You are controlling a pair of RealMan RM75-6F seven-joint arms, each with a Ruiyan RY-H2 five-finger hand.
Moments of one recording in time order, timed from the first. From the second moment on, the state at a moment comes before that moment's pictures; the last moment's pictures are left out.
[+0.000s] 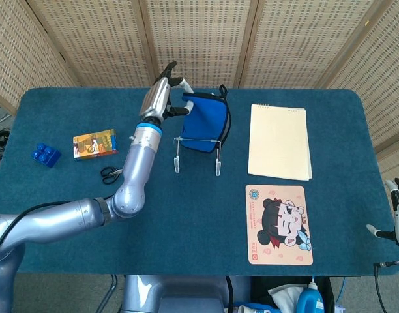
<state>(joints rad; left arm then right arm) -1.27 -1.52 -0.69 -1.41 0.21 1.00 0.31 0.12 -1.12 0.16 -1.47 -1.23 1.28 0.10</state>
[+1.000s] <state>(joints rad) -1.05 -1.29 -0.55 -1.70 0.41 0.84 0.15 0.11 -1.12 0.15 -1.48 -1.24 1.29 0.09</state>
